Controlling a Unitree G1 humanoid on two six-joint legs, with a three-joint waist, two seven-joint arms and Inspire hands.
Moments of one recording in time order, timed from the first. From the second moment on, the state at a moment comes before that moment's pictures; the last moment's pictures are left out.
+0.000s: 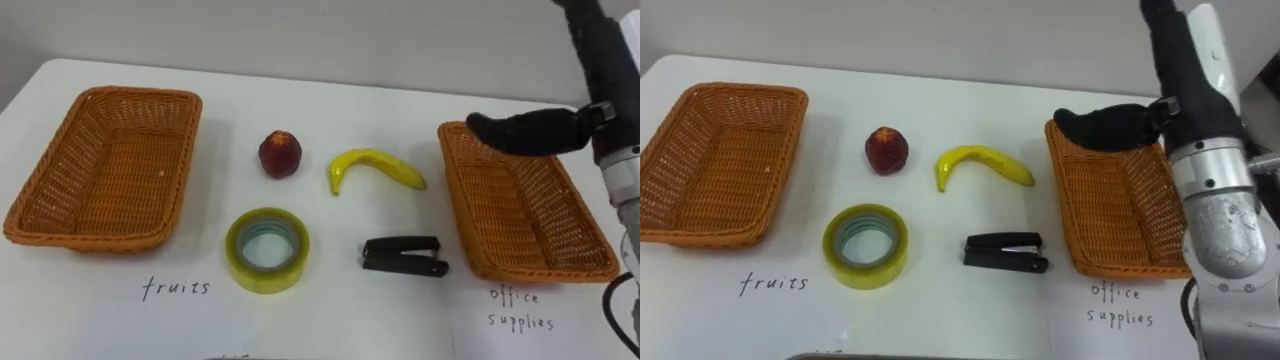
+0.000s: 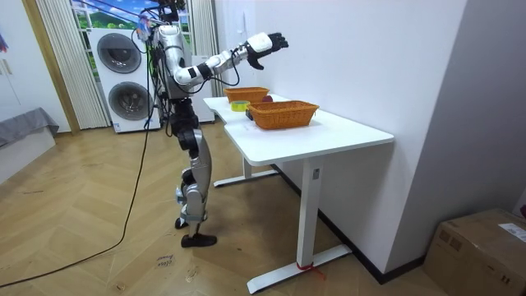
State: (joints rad) left arm 0.26 0.24 0.23 1.07 0.08 0.01 -0.01; right arm -0.04 -0.44 -0.17 -0.28 -0.29 0.02 0.15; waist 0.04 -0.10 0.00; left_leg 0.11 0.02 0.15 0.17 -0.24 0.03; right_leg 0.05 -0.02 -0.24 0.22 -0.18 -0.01
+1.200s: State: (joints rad) left arm 0.18 0.28 0.12 1.08 0.07 0.02 -0.05; right arm -0.04 -0.48 -0.04 -0.26 -0.44 0.10 0.64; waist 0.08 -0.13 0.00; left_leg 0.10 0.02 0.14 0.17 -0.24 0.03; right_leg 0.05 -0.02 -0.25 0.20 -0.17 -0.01
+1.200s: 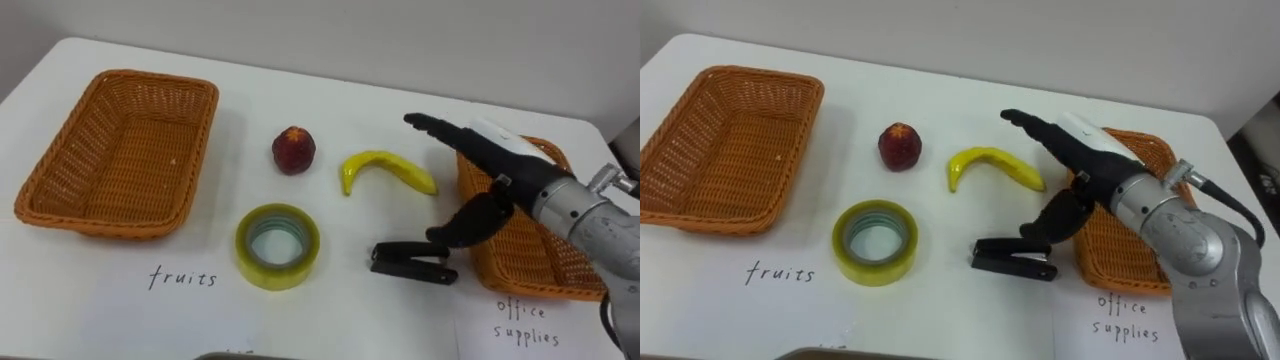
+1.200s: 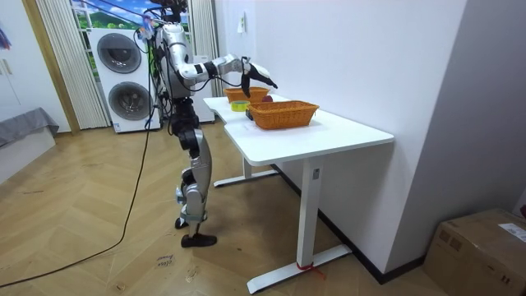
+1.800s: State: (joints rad) left arm 0.19 0.29 0.11 1.08 0.07 0.02 -0.05; right arm -0.04 -0.48 0.02 -0.29 -0.44 0.12 0.76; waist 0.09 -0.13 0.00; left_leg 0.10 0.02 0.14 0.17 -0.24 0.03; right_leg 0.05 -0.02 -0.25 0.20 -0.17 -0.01
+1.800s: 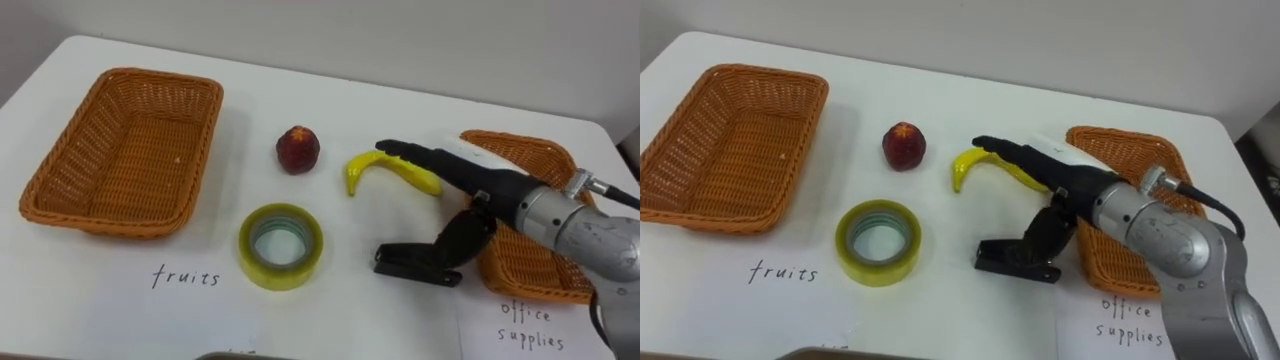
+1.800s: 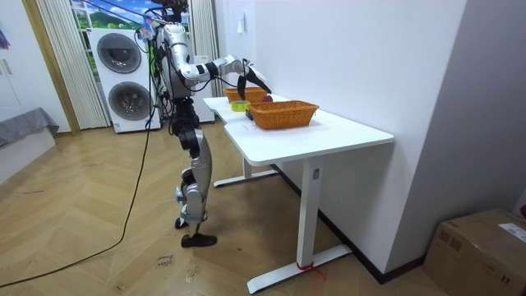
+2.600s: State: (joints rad) left arm 0.16 0.30 0.05 1.08 0.08 0.04 -0.03; right arm -0.03 -0.46 0.10 -0.15 -0.54 0.17 0.79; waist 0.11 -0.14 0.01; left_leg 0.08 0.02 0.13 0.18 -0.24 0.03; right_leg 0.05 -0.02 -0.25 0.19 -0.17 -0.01
